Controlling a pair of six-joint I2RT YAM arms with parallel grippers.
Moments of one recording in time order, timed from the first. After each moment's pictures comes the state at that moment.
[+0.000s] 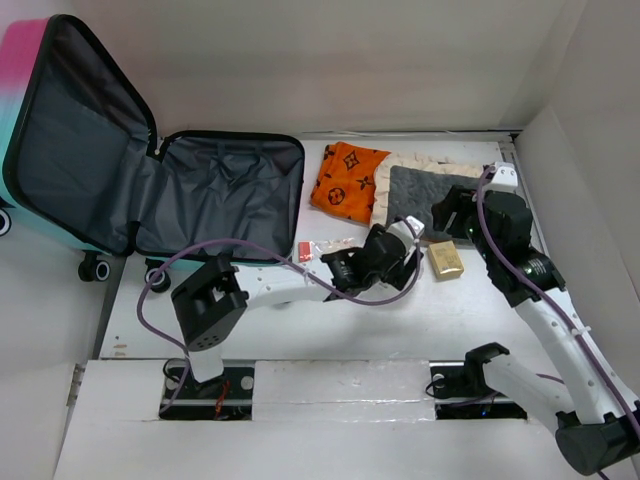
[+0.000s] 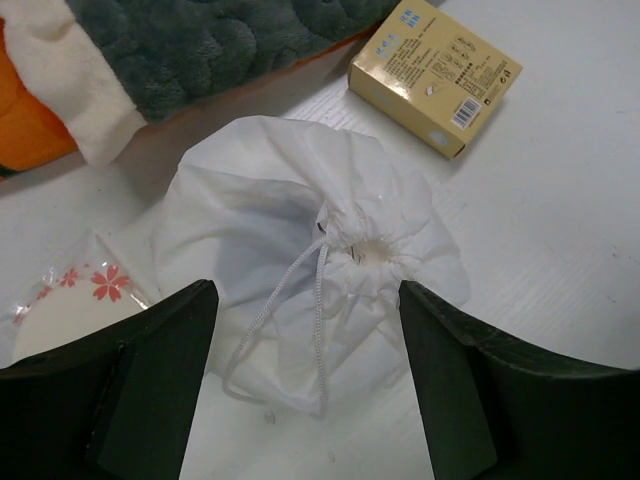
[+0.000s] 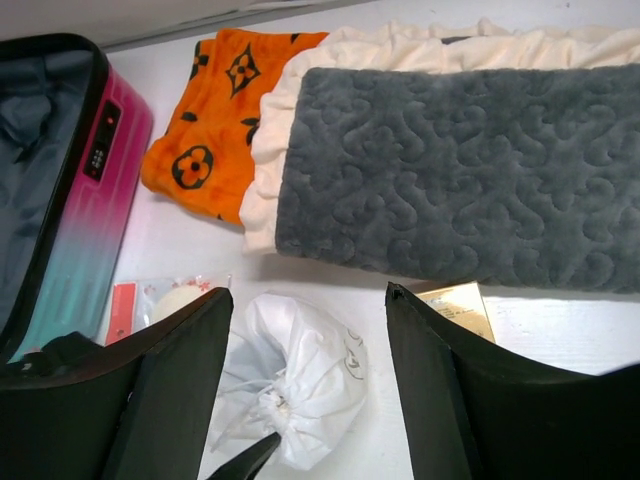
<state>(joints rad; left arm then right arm) -1.15 1.76 1.23 -0.04 -0.34 -0.26 0.33 0.86 0.95 -0.41 0.19 0.34</state>
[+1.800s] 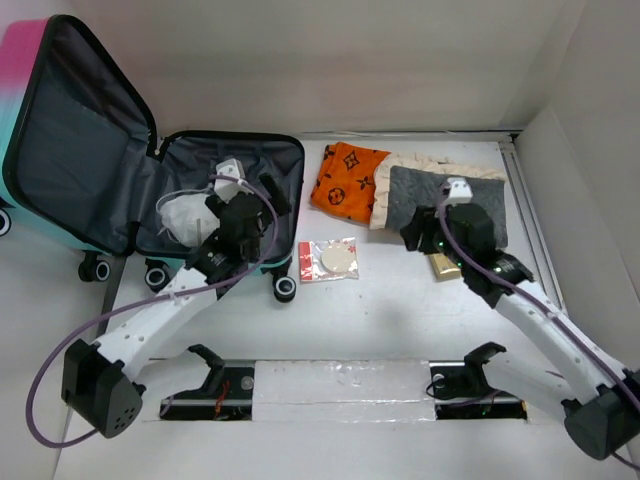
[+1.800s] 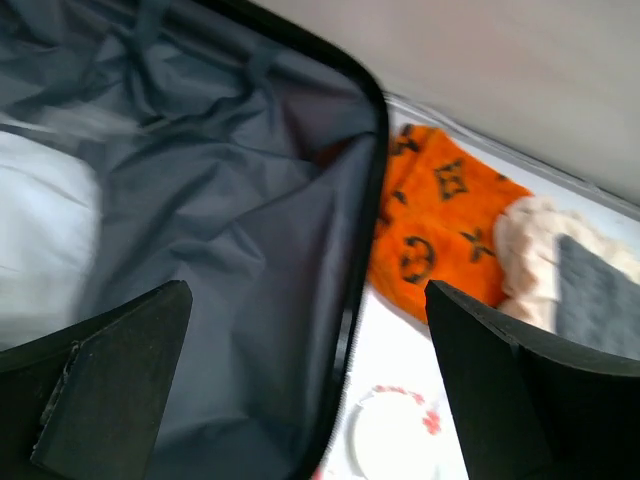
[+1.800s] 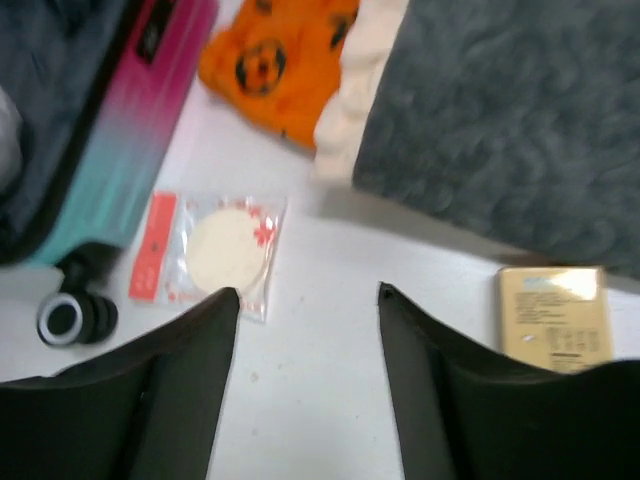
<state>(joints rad) -0.58 1.08 0.85 -0.05 -0.63 -0.56 0.46 0.91 0.83 -0.31 0.09 0.35</state>
